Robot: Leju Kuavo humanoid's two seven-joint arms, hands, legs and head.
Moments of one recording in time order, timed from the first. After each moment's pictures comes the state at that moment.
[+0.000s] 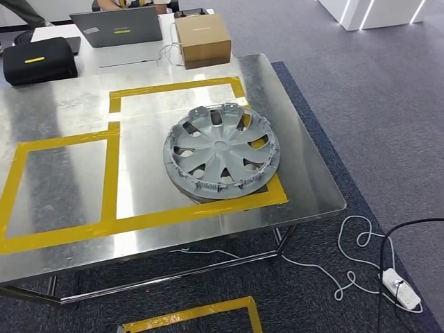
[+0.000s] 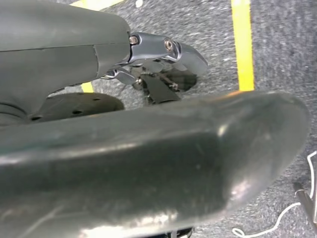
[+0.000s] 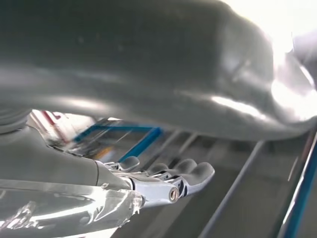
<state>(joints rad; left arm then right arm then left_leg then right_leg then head) -0.05 -0.22 1.22 -0.21 -1.10 -0.16 -0.30 -0.11 -0.49 -0.62 -2.03 0.61 -0.16 -0.25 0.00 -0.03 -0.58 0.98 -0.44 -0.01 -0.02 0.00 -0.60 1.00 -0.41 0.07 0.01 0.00</state>
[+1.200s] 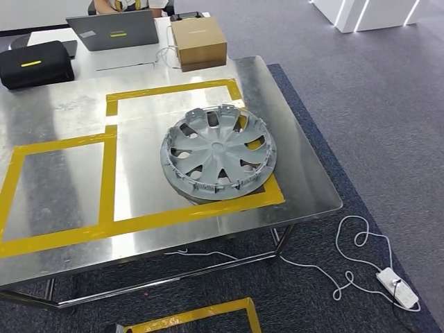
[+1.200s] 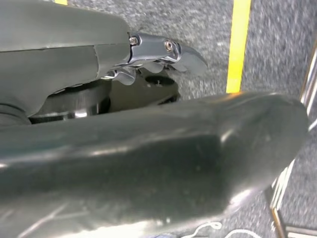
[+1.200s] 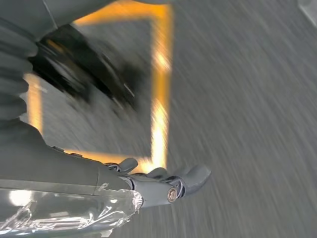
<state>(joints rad) -0.07 -0.27 1.33 -0.21 -1.04 -0.18 -0.31 -0.07 0.26 -1.32 -0.48 0.13 -0.38 -0.16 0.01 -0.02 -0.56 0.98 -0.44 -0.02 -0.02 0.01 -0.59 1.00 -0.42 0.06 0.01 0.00</state>
